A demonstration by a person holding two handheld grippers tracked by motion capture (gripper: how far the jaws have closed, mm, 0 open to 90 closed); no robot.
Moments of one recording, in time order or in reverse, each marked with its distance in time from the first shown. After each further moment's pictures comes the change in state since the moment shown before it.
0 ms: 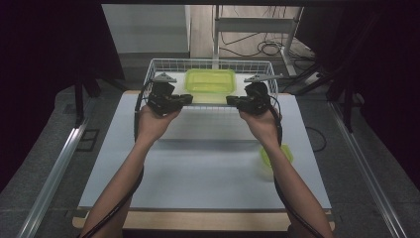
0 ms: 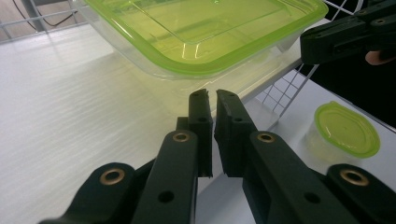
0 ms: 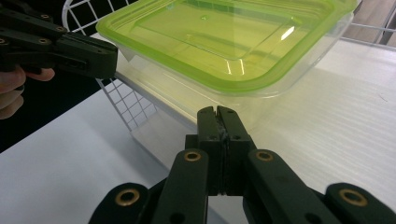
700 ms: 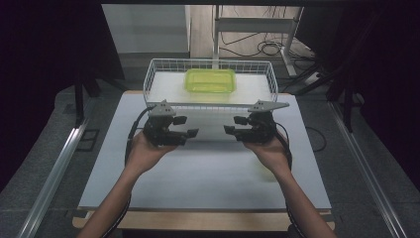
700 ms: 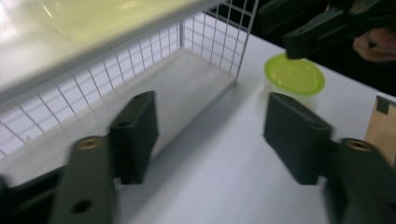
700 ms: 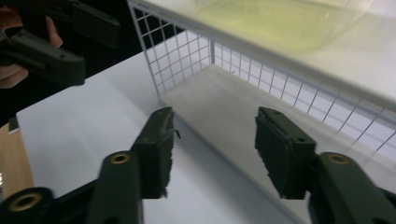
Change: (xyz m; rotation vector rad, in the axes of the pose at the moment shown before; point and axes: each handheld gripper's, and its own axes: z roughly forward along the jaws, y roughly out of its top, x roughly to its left) left arm -0.055 -0.060 -0.034 0.017 -0.068 0.143; right arm 0.033 -0.057 -0.035 0.006 0.061 -0.104
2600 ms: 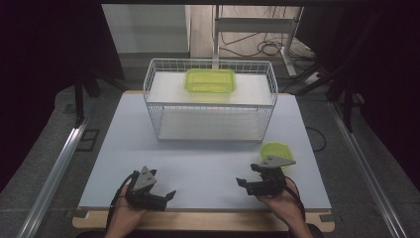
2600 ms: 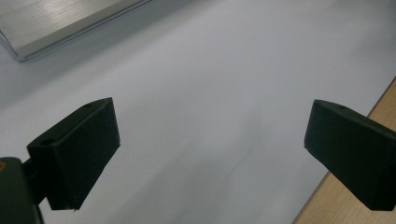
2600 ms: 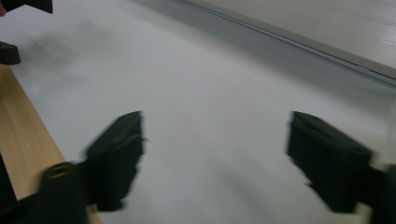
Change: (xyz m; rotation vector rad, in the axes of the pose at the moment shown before) left arm -0.034 -0.176 -0.009 0.108 0.138 -0.026; right arm 0.022 -0.145 -0.015 0.124 -0.053 0.067
